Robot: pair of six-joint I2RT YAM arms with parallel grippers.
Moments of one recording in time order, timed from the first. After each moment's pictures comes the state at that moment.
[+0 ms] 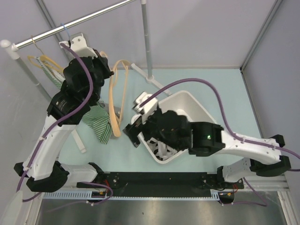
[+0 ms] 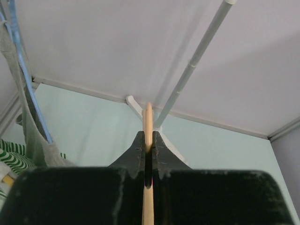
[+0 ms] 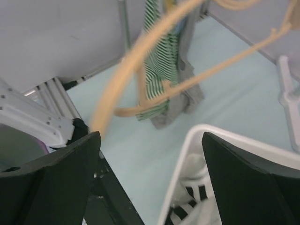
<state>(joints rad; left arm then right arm) -0.68 1.23 1.84 -0.66 -0.71 -0.36 1.45 1.36 1.68 -0.55 0.51 0.15</state>
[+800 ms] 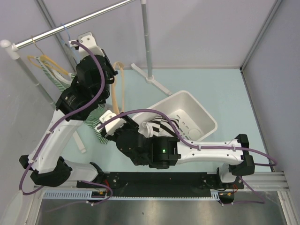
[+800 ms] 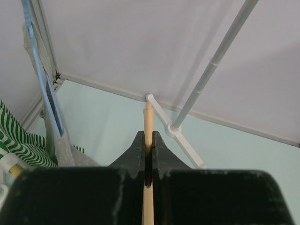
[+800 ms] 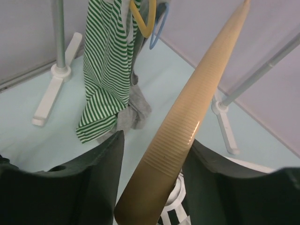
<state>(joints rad) -0.74 1.31 1.89 -0.69 -0.89 -0.34 1.57 1.69 1.80 -0.29 0.91 -0.15</state>
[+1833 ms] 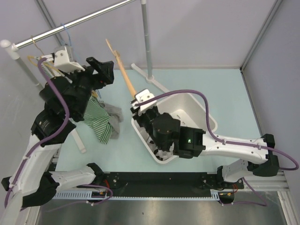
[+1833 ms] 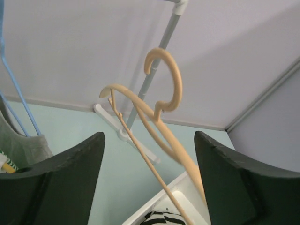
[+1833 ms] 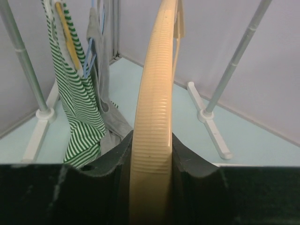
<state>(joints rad) -0.74 1.05 1.69 -0.55 -0.63 -0.34 1.46 1.44 1.50 0.00 0.91 -0.18</state>
